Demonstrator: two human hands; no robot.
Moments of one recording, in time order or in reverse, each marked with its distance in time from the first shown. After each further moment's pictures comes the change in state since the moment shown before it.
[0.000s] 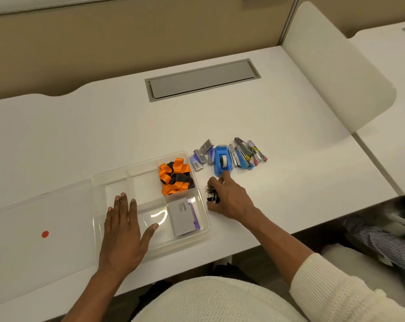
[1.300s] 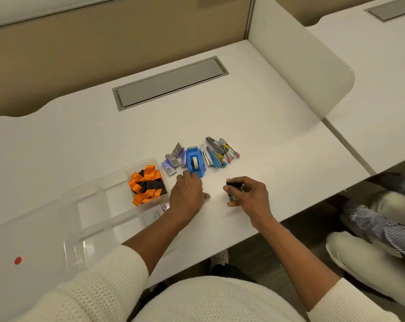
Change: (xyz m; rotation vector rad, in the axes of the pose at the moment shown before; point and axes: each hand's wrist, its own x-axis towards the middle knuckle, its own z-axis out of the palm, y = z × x) left_hand 0.131 0.228 0.028 0.092 -0.215 0.142; right_hand -0.074 0.075 -0.035 1.199 0.421 0.496
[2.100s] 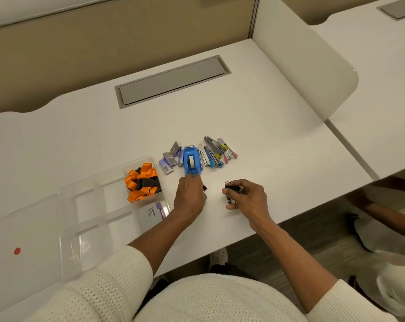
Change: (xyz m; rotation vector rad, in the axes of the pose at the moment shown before) left_hand -0.004 0.022 0.016 -0.336 0.080 -0.159; right_hand 0.006 0.006 -0.014 -0.024 -0.029 0.064
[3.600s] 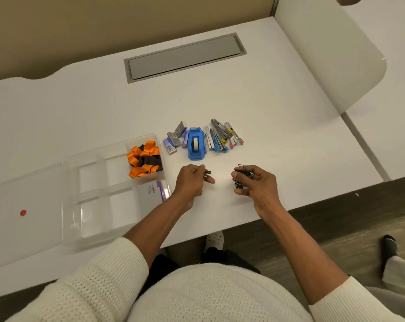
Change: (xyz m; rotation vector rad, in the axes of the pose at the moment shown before) left_hand -0.020 0.002 -0.001 -0.898 -0.125 -0.397; right_hand -0.006 -0.018 -0.025 0.159 -0.092 0.090
